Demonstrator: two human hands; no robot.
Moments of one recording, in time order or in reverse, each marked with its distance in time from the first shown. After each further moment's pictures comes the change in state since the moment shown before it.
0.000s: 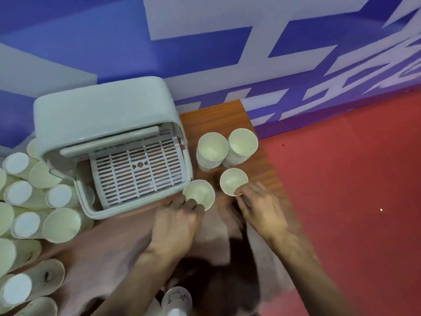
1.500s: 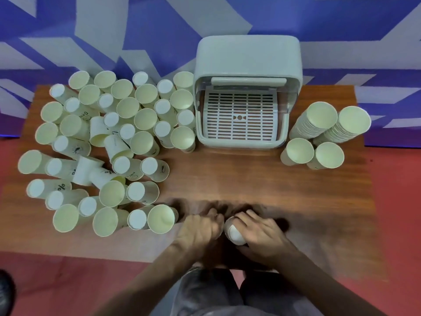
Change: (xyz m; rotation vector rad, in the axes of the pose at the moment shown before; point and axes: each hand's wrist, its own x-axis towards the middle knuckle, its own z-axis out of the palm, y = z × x) left_hand -0.210 0.002 0.039 0.076 -0.294 -0.232; right_hand -0.121 -0.139 0.050 -0.101 -0.592 -0.710
